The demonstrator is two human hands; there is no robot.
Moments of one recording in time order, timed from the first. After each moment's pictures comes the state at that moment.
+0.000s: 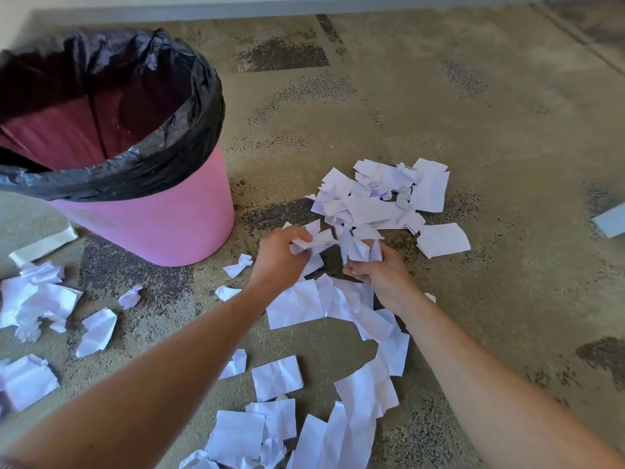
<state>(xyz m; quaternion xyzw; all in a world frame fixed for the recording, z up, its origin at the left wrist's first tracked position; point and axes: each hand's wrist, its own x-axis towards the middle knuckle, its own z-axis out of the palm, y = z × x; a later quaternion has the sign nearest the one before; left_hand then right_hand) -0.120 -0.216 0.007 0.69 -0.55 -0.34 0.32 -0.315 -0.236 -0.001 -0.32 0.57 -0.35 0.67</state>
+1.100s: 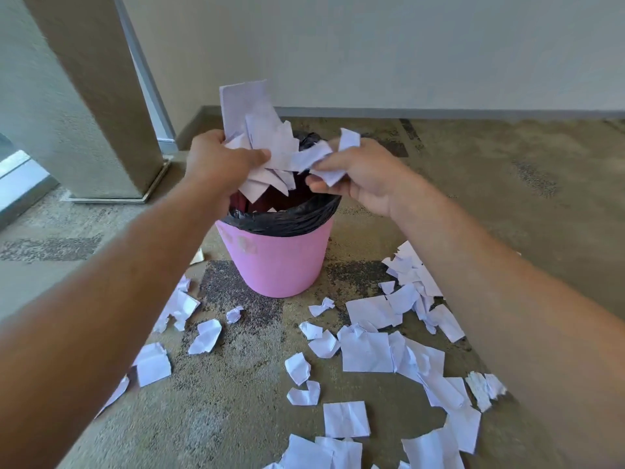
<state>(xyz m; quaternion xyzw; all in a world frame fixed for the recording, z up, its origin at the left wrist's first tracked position) 0.061 -0.183 0.252 0.69 -0.29 -0.28 0.60 -0.115 -0.260 0.257 -0.57 0.35 -0.28 0.69</state>
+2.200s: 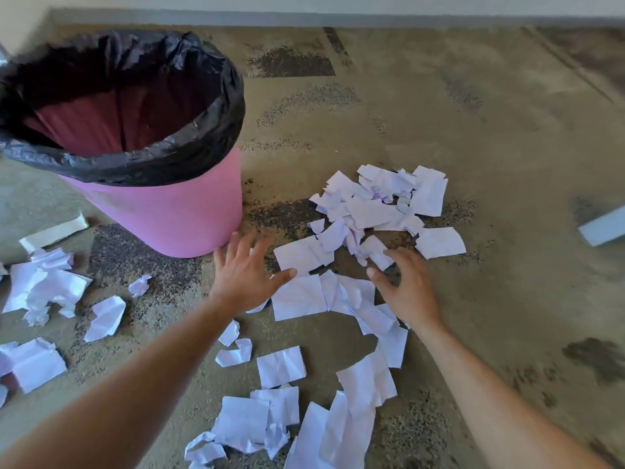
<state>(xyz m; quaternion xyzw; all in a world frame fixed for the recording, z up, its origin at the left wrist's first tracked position) -0.057 -0.173 -0.019 0.73 -0.65 -0.18 0.08 -0.352 -0.196 -0.003 -0.70 0.65 -0.21 0.22</state>
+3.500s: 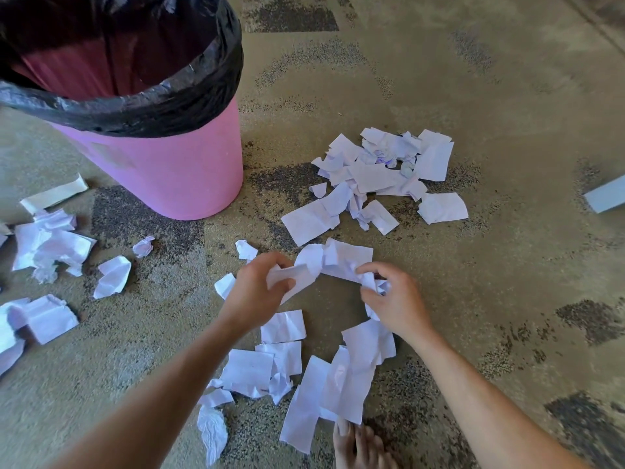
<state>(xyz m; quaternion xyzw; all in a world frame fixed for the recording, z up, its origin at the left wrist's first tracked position) -0.094 -0.086 0.005 0.69 -0.56 -0.37 0.28 -0.339 -0.118 0.004 -0.68 0.58 -0.23 0.39</state>
